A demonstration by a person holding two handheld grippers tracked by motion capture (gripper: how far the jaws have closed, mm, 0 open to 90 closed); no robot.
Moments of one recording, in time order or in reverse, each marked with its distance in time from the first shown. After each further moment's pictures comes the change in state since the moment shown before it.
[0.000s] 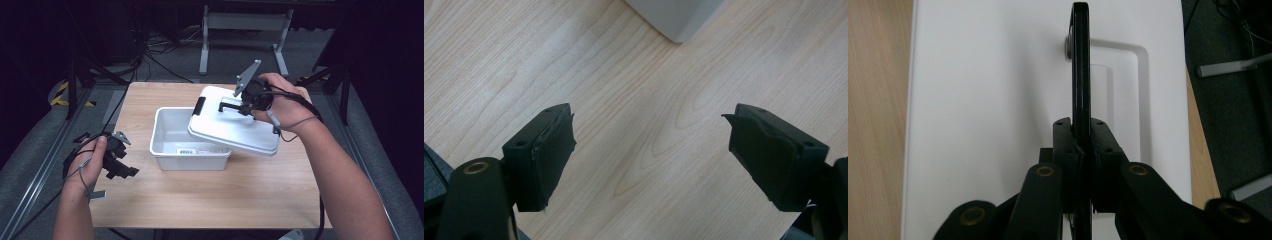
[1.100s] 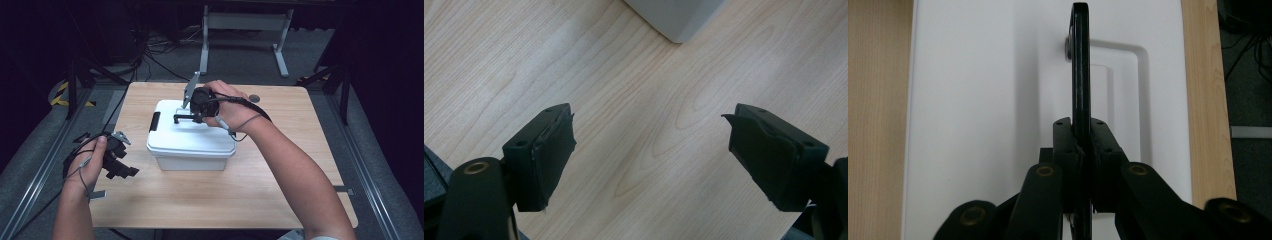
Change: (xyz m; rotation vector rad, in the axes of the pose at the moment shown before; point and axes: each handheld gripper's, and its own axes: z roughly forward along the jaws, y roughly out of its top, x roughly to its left) left arm 0.000 0.000 0.001 -0.002 -0.004 0.002; right arm 0.025 0.087 0.068 -0.052 0.111 -0.167
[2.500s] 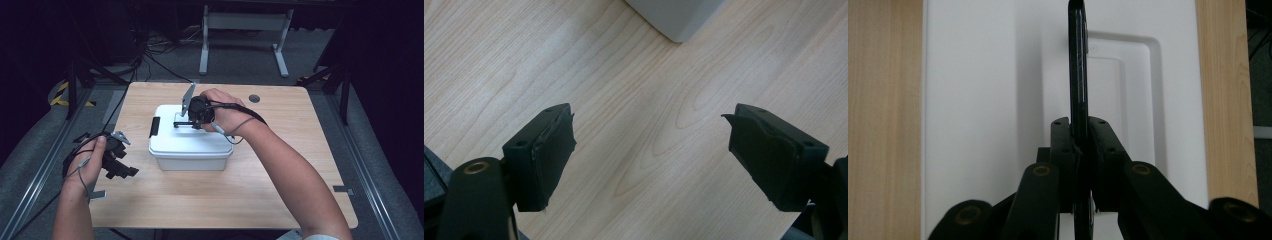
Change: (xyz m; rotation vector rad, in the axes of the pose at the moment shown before) left arm 0.001 -0.001 0.000 -0.001 -0.007 -0.003; right arm 0.001 -0.008 0.034 0.022 0.021 -0.014
